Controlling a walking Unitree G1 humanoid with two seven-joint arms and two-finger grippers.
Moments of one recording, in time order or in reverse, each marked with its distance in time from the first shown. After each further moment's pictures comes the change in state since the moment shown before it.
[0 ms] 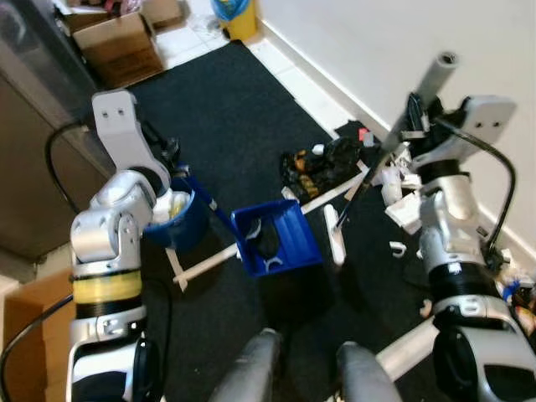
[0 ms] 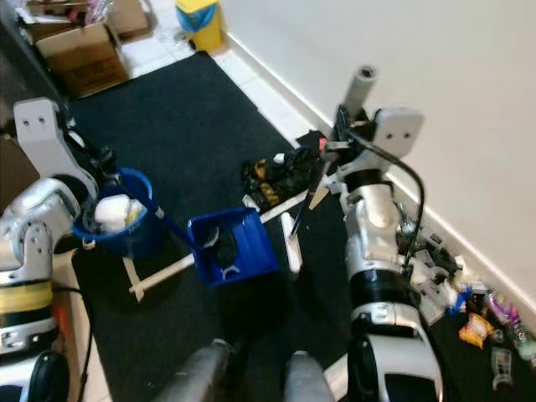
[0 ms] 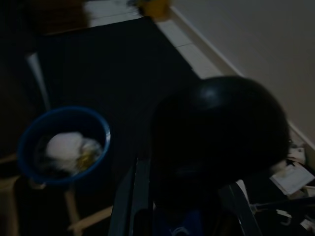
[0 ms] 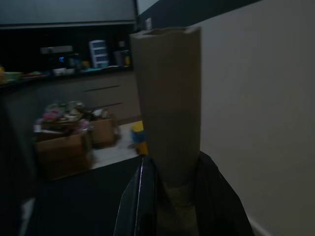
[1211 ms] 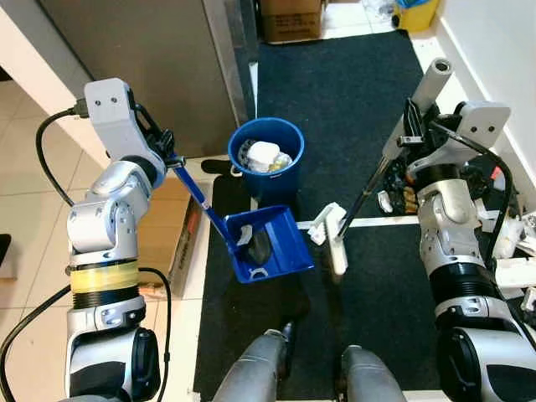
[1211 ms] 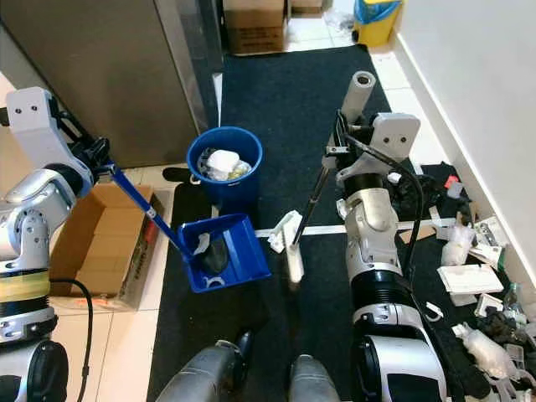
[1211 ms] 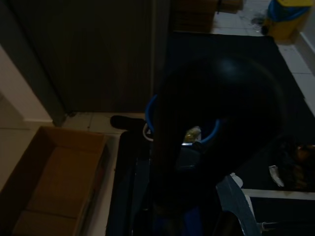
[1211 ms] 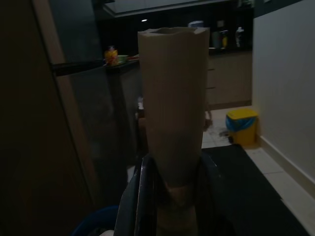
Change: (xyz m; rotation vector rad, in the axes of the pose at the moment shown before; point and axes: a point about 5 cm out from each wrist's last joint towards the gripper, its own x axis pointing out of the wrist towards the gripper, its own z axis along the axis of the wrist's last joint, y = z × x) left arm 0.005 0.001 0.011 0.045 -0.009 0.029; right arm -0.004 -0.004 -0.008 0.010 0.026 -0.043
